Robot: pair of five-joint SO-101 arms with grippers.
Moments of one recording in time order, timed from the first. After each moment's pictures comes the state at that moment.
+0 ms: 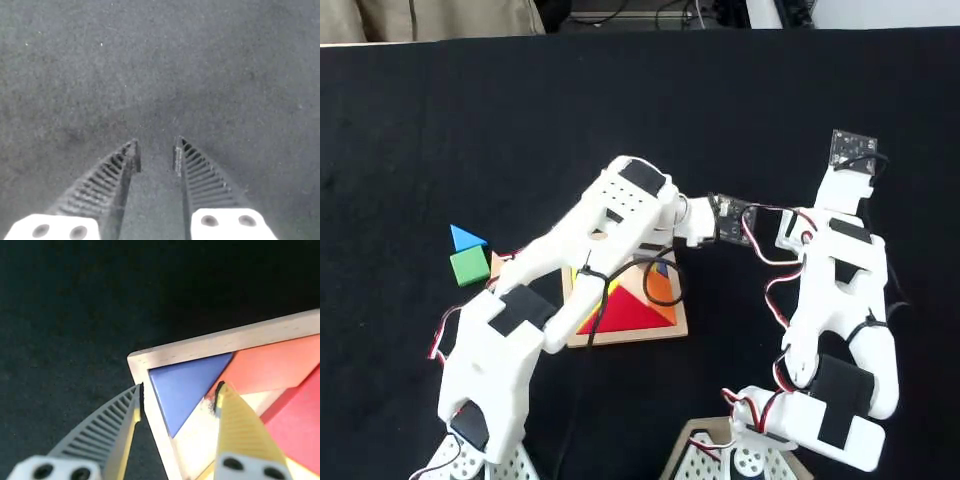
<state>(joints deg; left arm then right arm) 30.2 29.0 -12.4 67.6 -66.5 21.9 -7.5 43.1 34.3 5.8</state>
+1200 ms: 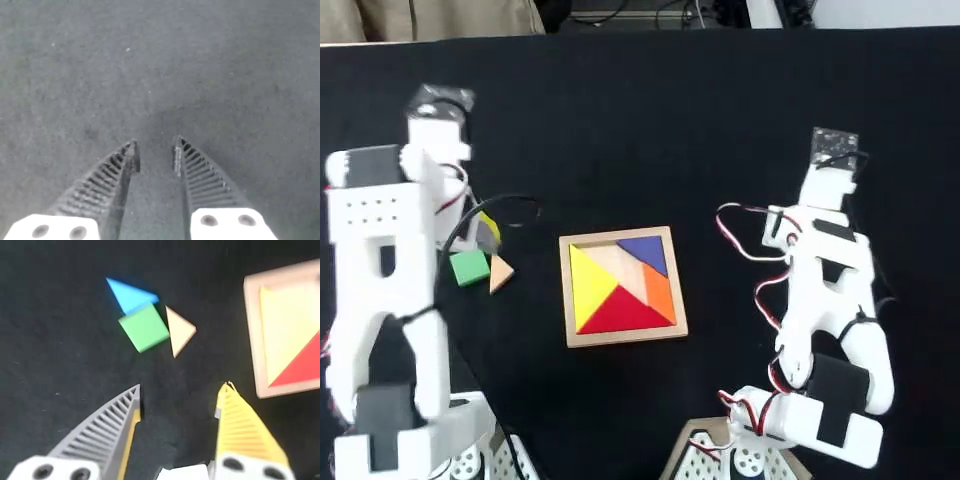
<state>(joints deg) -12.0 -11.6 7.4 96.4 -15.9 18.3 -7.5 45.0 30.4 6.0</state>
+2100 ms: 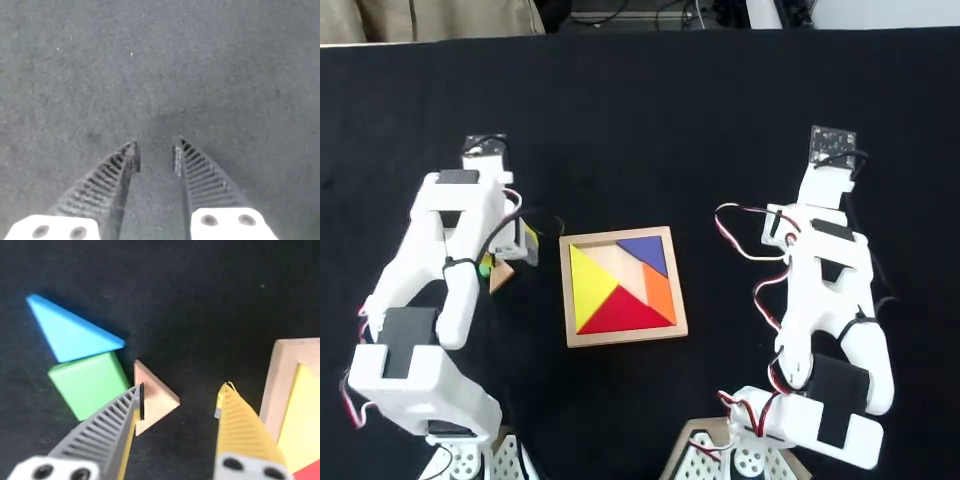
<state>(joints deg) -4.7 8.3 23.0 65.6 2.2 18.1 -7.5 45.0 30.0 6.0</state>
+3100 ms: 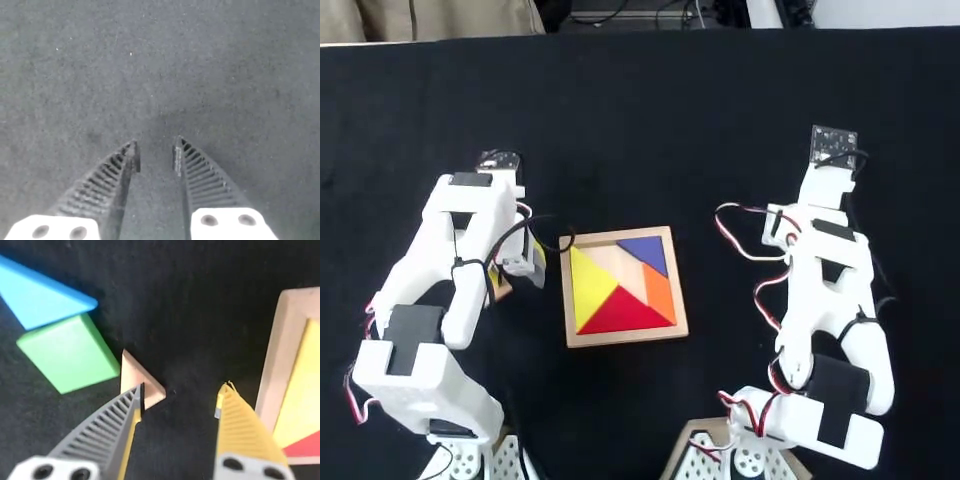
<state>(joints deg) -2.9 8.2 23.7 72.1 2.2 18.1 -7.5 45.0 30.0 6.0</state>
